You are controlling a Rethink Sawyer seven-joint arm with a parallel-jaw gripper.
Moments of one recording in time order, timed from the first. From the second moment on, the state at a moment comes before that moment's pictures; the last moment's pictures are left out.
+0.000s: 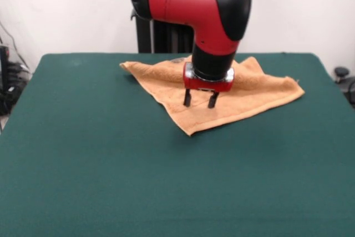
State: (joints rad) arm -0.08 -0.37 -0.10 1.62 -0.08 0.54 1.73
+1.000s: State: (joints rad) arm -0.07 -0.37 -0.10 1.61 -0.08 0.53 1.73
